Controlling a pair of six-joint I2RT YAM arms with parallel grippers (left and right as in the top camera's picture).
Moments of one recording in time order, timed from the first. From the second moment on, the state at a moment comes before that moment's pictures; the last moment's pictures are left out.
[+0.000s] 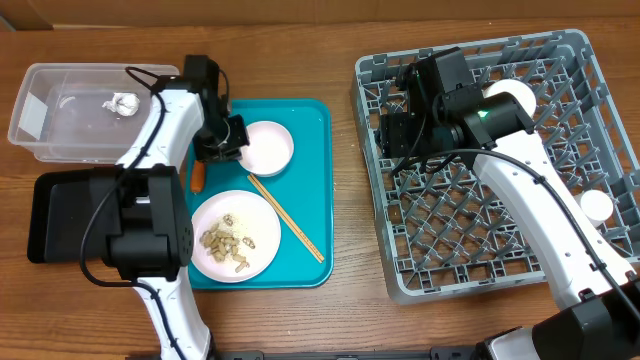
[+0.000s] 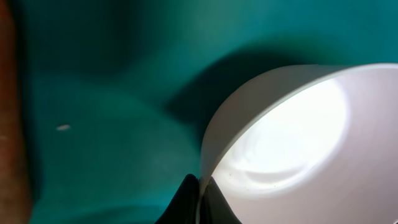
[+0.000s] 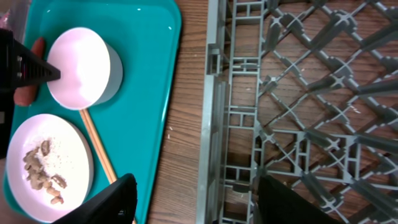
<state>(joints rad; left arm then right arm) -0.04 2.11 1.63 -1.03 0.18 -0.31 0.36 1.63 1.52 -0.99 -0.17 0.25</state>
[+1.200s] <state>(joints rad) -0.43 1.84 1.67 -1.01 0.27 -0.37 0.36 1.63 1.50 -1.02 -0.26 0.28</state>
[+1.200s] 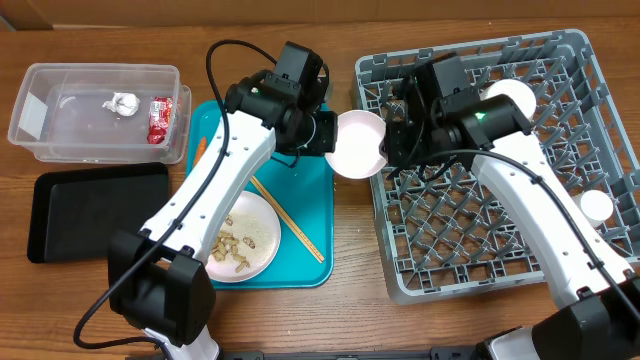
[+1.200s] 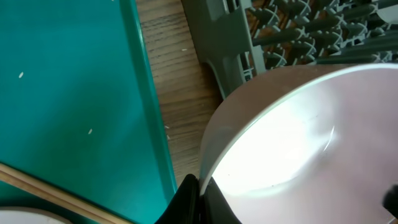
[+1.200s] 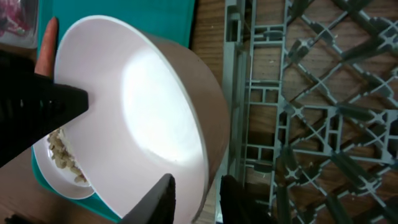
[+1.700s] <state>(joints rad) -0.38 1.77 1.68 -1.11 0.25 -0.32 0.34 1.63 1.50 -1.01 0.16 0.31</state>
